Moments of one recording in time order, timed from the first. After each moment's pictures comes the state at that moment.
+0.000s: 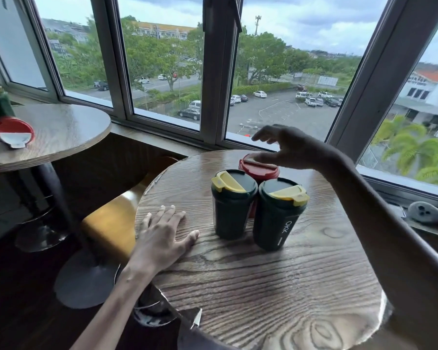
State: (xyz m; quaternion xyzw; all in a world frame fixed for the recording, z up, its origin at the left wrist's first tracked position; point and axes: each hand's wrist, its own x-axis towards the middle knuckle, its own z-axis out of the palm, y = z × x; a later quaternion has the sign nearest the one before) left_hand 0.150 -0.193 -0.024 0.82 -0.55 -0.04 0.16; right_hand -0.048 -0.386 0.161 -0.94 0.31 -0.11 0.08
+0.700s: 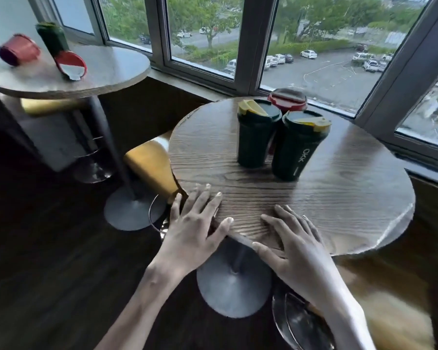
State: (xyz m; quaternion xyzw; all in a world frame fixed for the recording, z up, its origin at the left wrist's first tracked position) left_hand 0.027 -0.076 -0.050 0.80 -0.55 -0.03 0.25; right_hand -0.164 -0.170 -0.018 -0.92 0.35 -0.10 0.14
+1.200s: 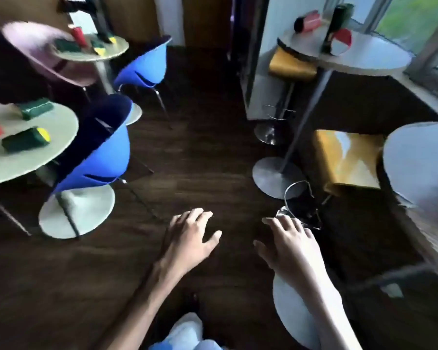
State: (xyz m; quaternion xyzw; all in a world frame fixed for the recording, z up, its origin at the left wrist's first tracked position) left_hand -0.078 0.228 -0.125 0.98 -0.06 0.04 0.18; right_hand -0.096 0.012 -0.079 -1.00 -0.06 0.00 0.05
